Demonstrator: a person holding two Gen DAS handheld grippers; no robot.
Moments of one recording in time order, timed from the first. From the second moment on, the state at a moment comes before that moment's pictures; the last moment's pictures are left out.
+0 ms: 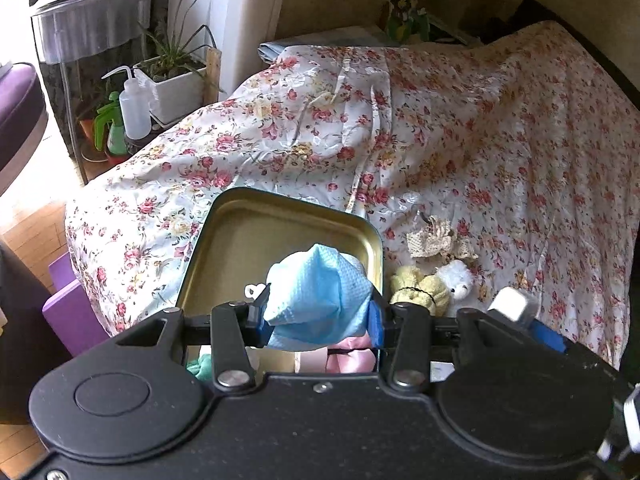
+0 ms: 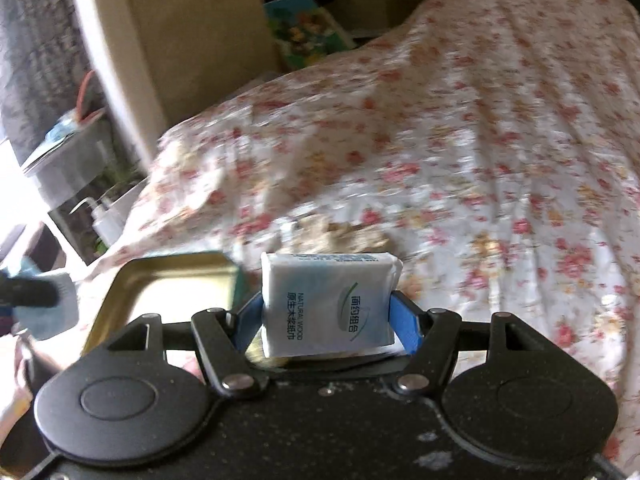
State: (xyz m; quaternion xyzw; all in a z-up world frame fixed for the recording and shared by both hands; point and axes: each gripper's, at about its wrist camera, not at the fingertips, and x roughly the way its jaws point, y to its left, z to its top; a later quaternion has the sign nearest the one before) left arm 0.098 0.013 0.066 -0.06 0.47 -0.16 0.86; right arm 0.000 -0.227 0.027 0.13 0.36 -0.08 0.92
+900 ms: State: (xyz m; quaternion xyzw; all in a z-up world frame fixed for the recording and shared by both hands) left arm 0.124 0.048 0.063 -0.10 0.45 -0.10 0.88; right arm 0.080 -0.132 0.038 0.08 0.39 -0.01 0.92
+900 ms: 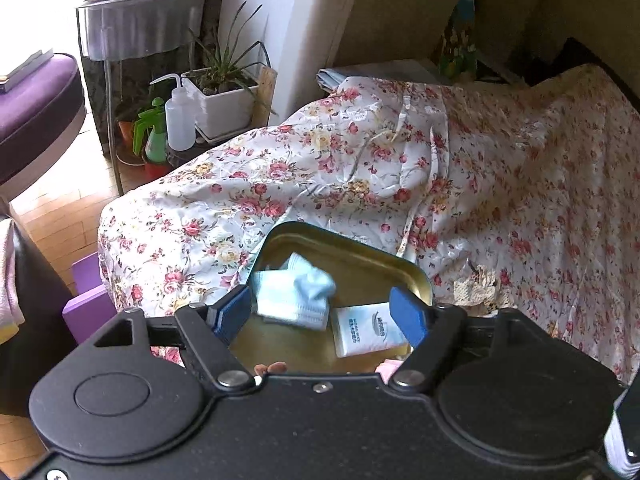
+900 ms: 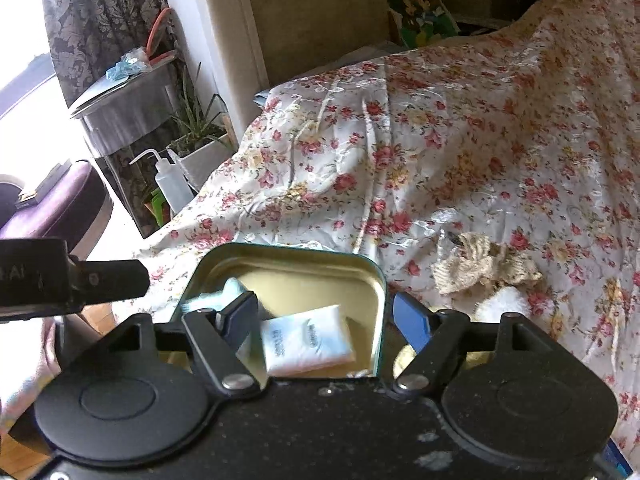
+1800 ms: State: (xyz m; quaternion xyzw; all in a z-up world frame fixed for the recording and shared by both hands) left arm 0.108 0.015 0.056 -0.06 0.50 -0.13 0.85; right arm 0.002 -0.256 0.010 0.11 0.41 -0.13 0.89
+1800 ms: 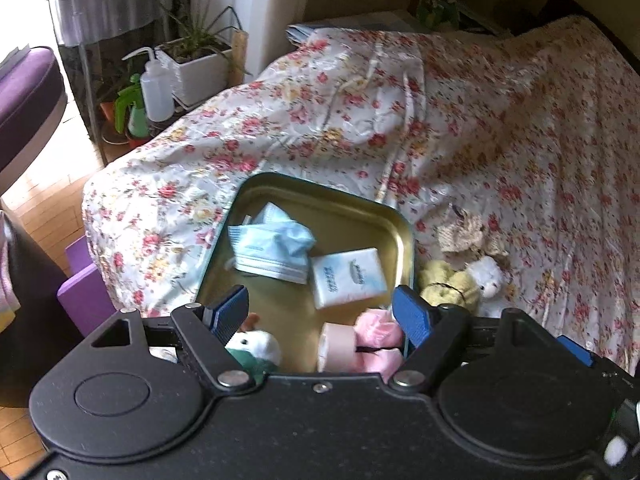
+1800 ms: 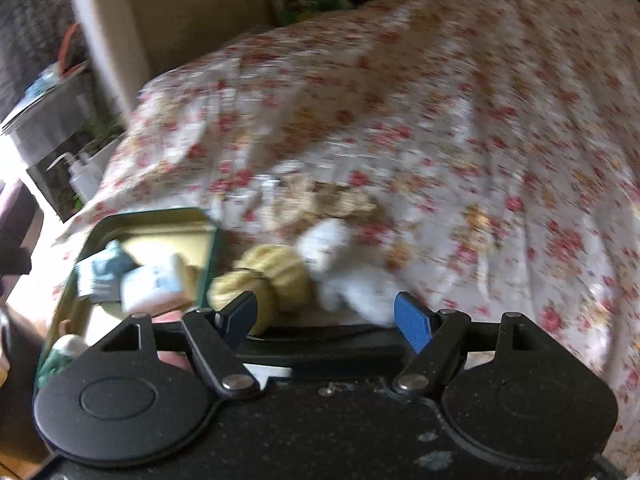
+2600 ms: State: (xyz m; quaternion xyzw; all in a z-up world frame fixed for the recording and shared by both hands) left arm 0.093 -0.073 0.047 -0.01 0.49 -0.20 0.85; right arm -0.027 -0.248 0.001 0.10 0.40 -0.07 0.91
